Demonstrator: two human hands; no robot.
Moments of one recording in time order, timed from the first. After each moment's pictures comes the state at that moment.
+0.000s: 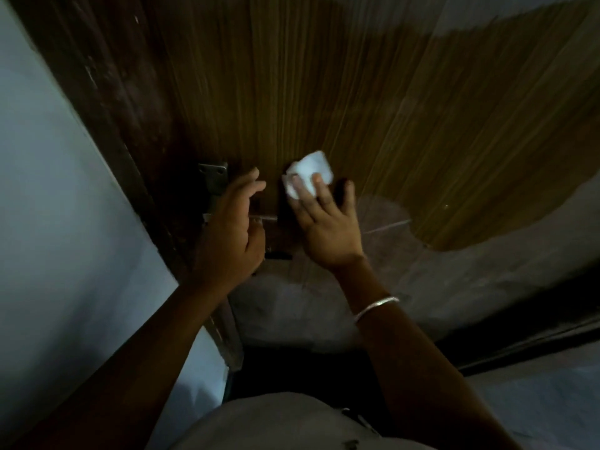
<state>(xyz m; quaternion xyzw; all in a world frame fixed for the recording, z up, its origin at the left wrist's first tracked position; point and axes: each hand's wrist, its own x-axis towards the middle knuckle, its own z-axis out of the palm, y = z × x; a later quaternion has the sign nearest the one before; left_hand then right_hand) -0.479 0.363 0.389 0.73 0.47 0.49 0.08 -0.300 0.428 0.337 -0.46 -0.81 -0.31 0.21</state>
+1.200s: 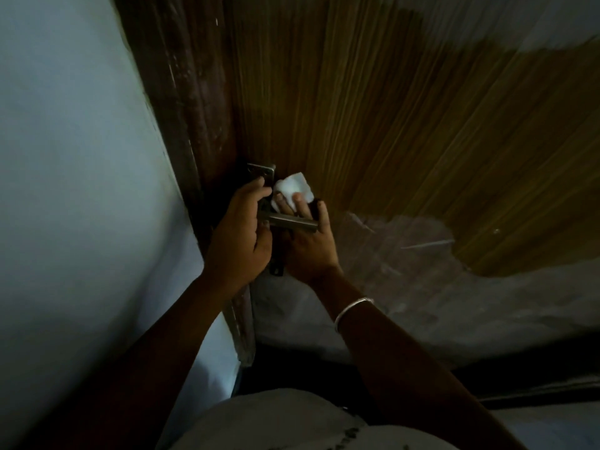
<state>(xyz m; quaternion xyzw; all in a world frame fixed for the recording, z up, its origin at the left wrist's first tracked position) -0.513 0.363 0.376 0.69 0.54 0.47 0.07 -0.384 0.433 0.306 -0.44 -0.84 -0.29 0.15</state>
